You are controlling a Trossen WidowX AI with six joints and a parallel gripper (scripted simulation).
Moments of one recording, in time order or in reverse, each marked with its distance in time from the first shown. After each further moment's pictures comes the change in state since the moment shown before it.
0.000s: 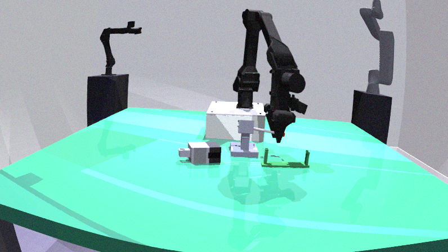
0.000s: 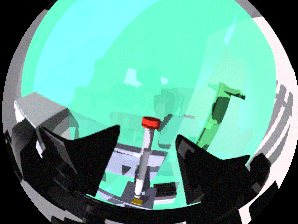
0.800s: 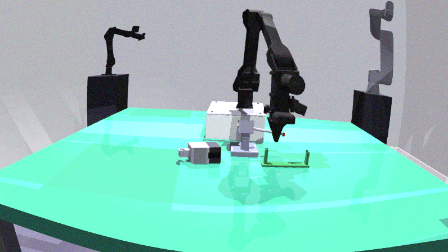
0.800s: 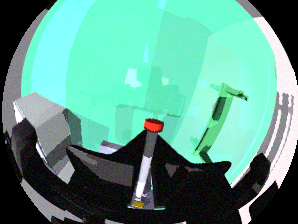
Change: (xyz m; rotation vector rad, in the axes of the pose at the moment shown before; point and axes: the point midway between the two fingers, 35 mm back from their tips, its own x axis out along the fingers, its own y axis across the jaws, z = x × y) arm 0.005 0.002 0.000 -0.001 0.000 0.006
